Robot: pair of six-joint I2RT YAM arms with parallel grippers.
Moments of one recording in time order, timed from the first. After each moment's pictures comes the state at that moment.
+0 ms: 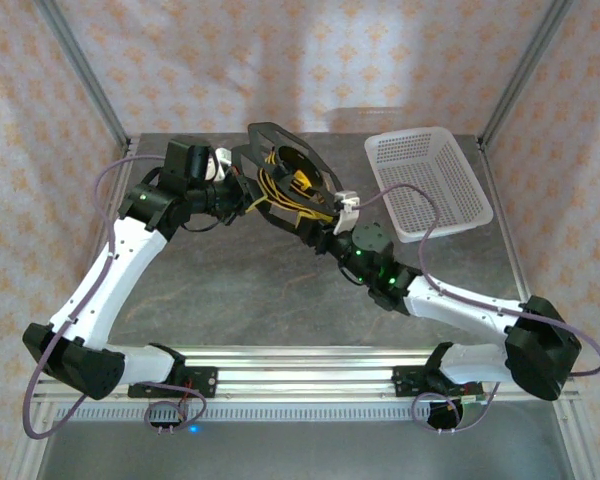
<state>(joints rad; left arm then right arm) -0.33 1.30 1.45 -0.80 0.47 -1.05 0.87 1.22 0.70 0.47 0.14 0.51</state>
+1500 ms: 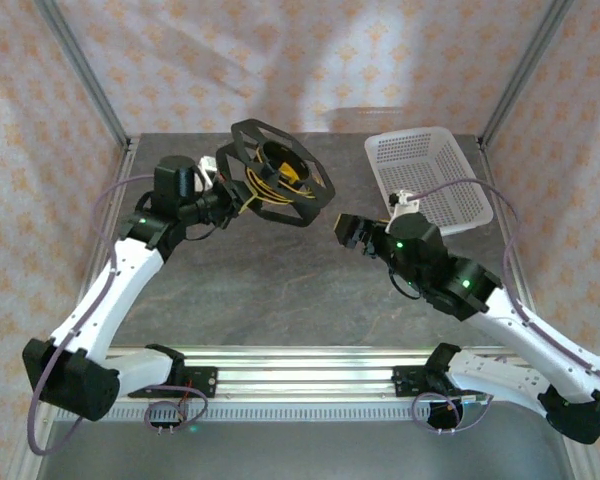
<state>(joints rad) -0.24 1.20 1.11 -0.40 0.49 -1.15 0.83 0.91 1.02 -0.60 0.34 0.74</state>
